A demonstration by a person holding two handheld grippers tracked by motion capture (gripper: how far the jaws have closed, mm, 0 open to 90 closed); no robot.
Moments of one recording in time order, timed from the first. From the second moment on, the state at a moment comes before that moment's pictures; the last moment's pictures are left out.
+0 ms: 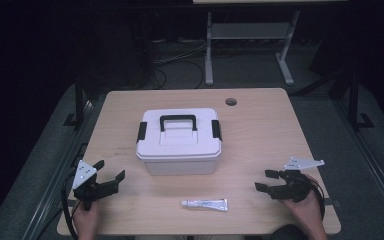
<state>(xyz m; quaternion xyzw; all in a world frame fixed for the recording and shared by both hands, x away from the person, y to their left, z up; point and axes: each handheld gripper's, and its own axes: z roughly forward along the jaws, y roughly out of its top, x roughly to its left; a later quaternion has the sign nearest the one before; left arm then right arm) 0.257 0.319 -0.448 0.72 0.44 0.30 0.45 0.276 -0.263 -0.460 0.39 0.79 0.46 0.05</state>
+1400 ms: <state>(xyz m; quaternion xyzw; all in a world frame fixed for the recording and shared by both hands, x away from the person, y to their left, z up) 0.256 0.336 -0.448 0.70 0.45 0.30 0.46 0.392 -0.176 -0.313 0.19 0.92 0.34 0.01</state>
